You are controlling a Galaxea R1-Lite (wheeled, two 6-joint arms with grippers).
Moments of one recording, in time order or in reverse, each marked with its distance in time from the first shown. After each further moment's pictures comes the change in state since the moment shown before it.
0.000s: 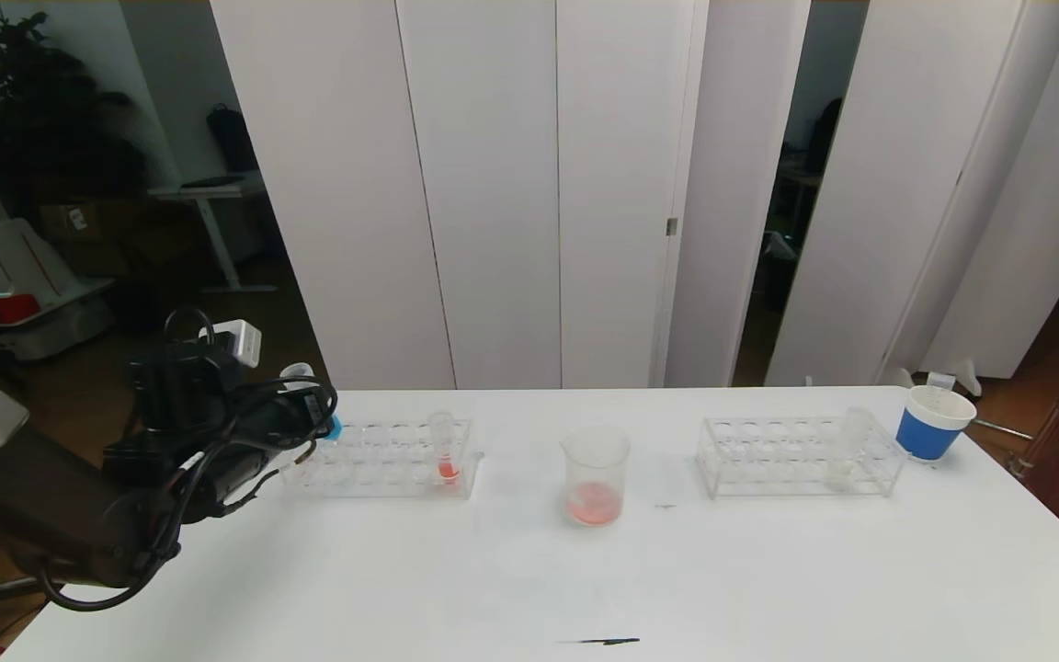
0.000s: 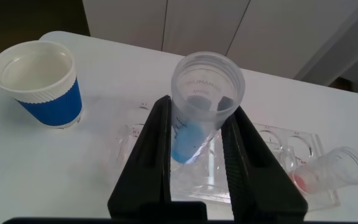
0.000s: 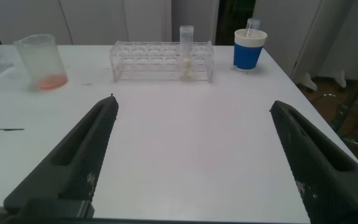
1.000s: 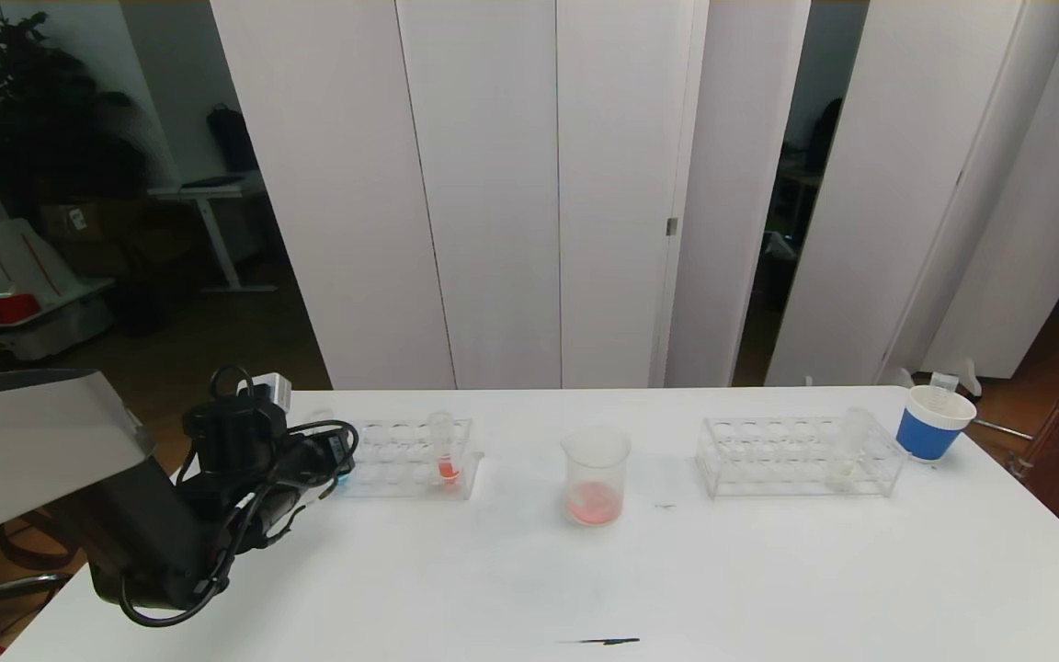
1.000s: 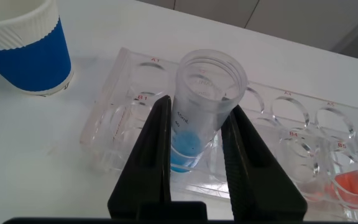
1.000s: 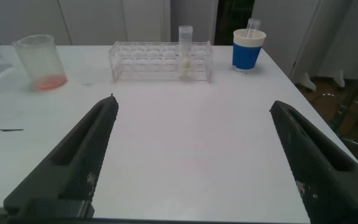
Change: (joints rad) left arm 0.005 0.231 0.022 -0.186 0.014 -0.031; right arm 0.000 0.000 0.000 0.000 0.000 0.000
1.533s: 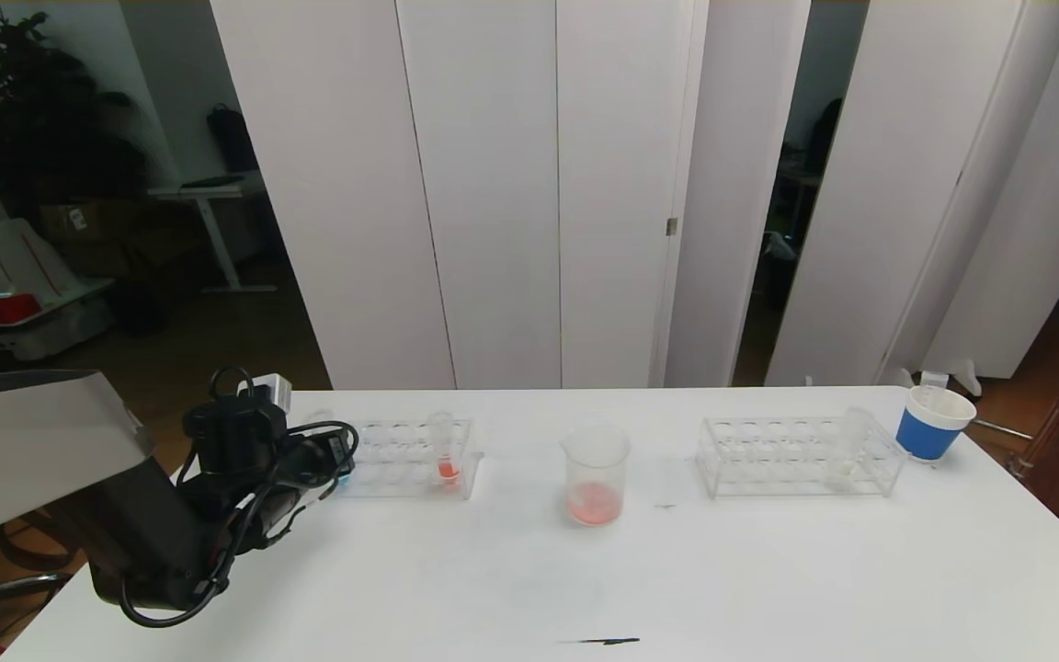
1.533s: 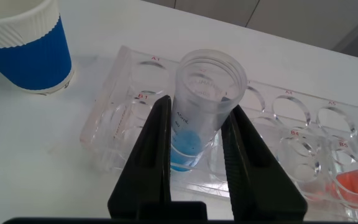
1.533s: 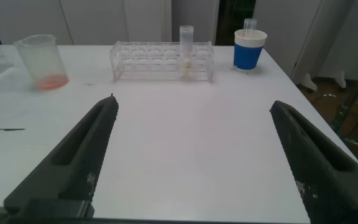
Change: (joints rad) left arm 0.003 0.002 0.001 0.000 0.004 0.000; right arm 0.000 0.000 0.000 0.000 0.000 0.000
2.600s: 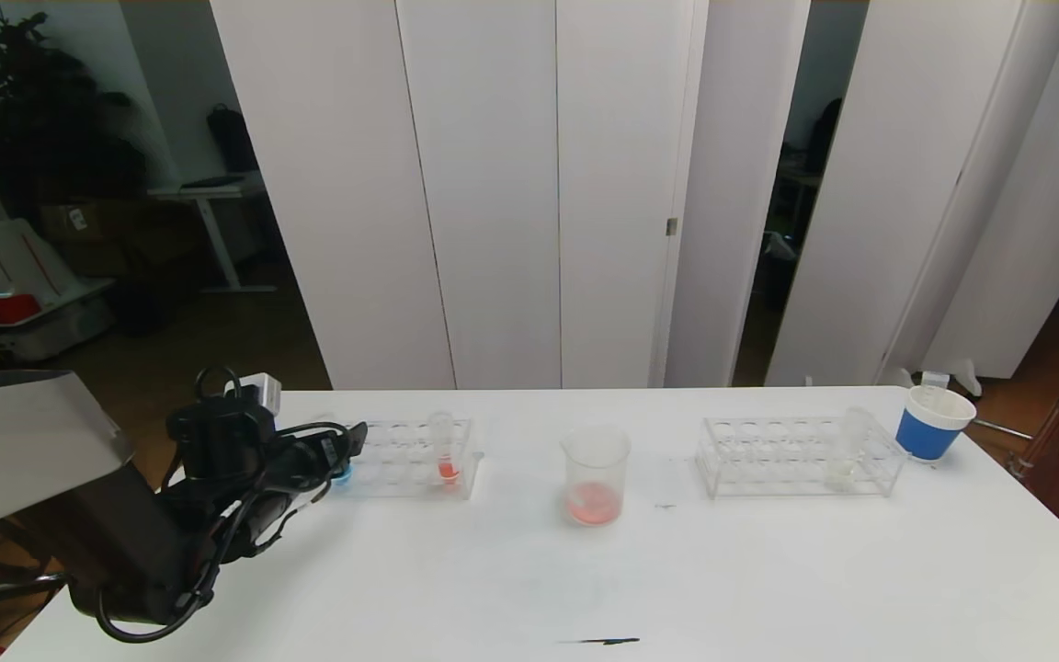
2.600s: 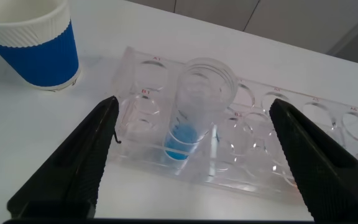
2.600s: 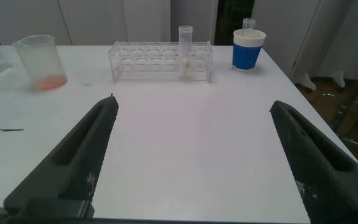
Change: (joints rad) left arm -0.003 -0.052 0.060 -0.018 0.012 -0.006; right arm 0.000 0.000 0.000 0.000 0.000 0.000
